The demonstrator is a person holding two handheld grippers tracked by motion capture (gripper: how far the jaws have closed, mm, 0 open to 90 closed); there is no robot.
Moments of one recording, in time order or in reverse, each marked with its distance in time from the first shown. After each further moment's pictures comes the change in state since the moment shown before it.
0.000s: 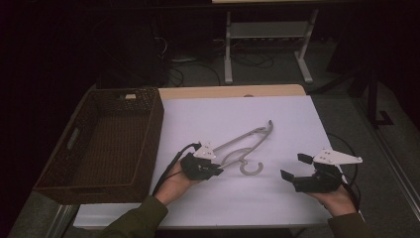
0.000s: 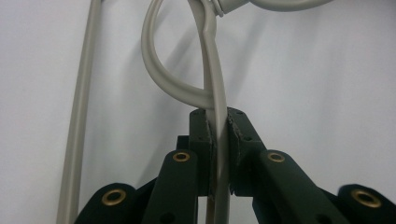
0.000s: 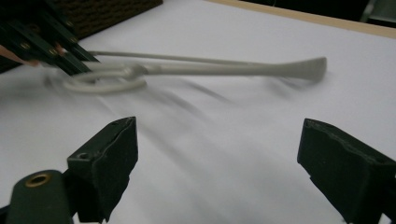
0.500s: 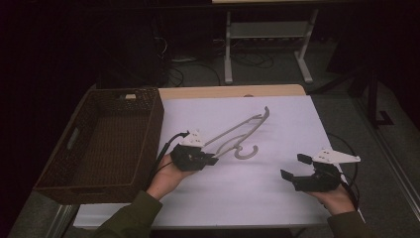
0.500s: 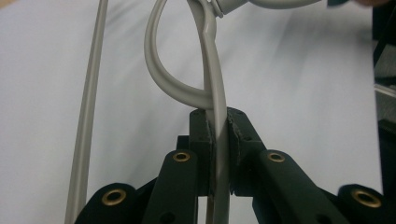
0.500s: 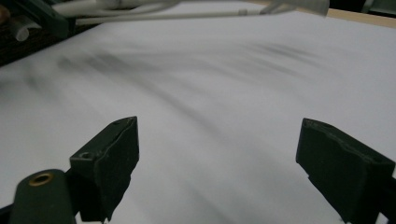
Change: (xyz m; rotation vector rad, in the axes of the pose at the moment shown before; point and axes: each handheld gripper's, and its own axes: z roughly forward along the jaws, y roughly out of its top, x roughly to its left) left arm 0.012 0.016 -0.042 -0.100 0.003 -0.072; right arm -0.004 -0.002 0.005 0.010 -0.001 0.003
